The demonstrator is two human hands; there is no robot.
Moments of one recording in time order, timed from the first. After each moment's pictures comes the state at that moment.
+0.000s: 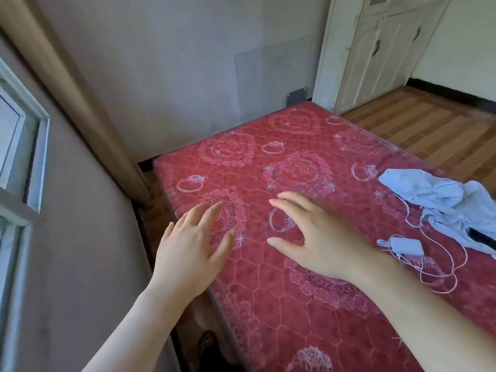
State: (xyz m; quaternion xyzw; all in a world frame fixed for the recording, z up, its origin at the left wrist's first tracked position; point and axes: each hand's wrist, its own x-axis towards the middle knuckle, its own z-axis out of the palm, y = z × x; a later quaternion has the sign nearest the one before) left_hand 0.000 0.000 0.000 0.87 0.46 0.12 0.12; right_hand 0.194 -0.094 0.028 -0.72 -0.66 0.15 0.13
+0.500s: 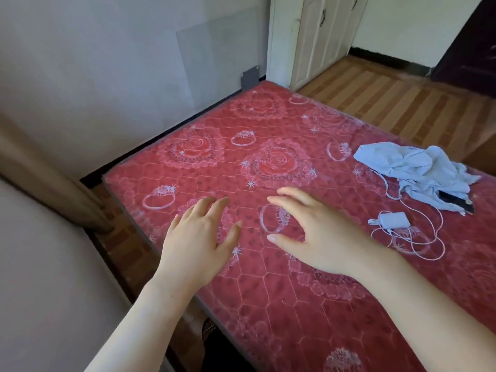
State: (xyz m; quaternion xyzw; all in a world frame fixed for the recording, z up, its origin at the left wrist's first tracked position) left_hand 0.034 0.187 -0.026 0.93 0.33 0.07 0.16; right_hand 0.188 0.049 0.009 -0.81 -0.55 0.17 0.12
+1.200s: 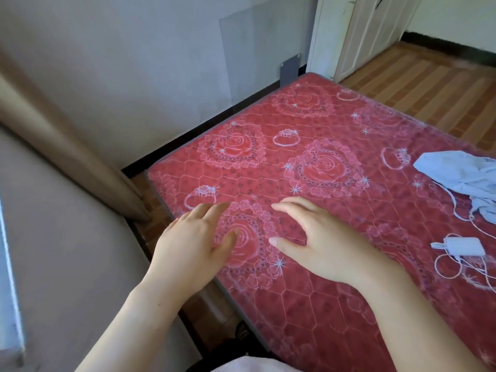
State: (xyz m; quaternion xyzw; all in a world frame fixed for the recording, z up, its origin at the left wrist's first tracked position) left_hand -0.018 0.326 -0.007 0.92 0.37 0.03 0.16; right_hand 0.155 0.205 -0.001 -0.77 -0.56 0.25 0.17
